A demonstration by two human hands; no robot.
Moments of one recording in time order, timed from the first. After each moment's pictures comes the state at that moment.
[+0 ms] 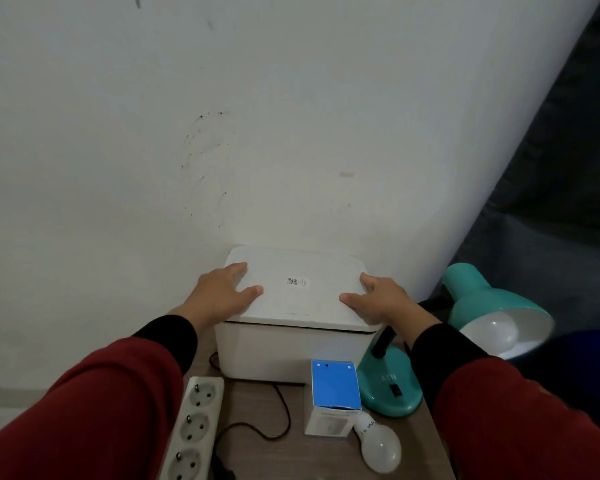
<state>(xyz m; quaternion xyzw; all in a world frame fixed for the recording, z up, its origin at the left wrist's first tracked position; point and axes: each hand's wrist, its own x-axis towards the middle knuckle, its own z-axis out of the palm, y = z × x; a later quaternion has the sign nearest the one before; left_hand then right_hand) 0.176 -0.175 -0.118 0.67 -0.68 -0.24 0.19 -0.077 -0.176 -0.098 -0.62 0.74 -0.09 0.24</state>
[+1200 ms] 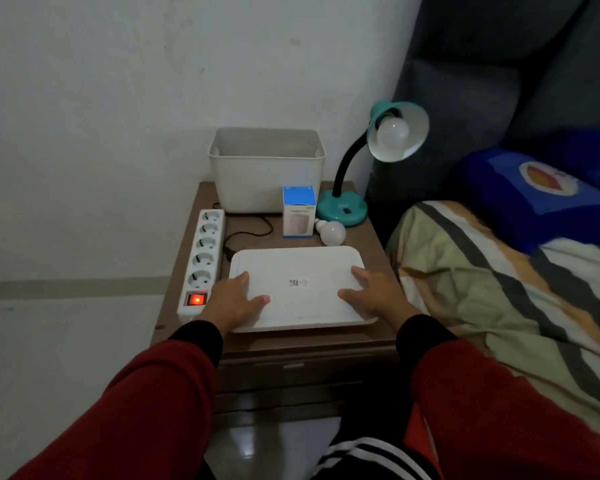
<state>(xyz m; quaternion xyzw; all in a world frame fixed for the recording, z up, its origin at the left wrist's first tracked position) 0.132 0.127 -0.229 0.69 -0.67 -0.26 0.04 -0.108 0.141 -0.217 -0.59 0.76 -0.05 0.27</state>
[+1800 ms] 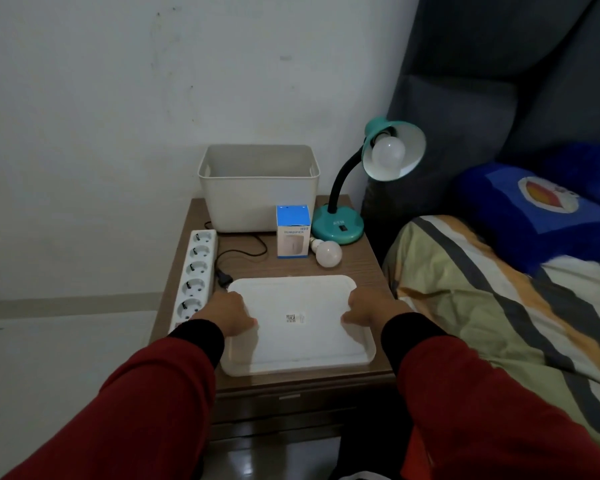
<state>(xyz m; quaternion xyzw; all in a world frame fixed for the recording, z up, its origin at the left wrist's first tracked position) 0.127 0.079 -0.222 0.67 -0.69 -0.23 -0.12 -0.115 0.088 -0.229 -0.61 0.75 0.12 0.25</state>
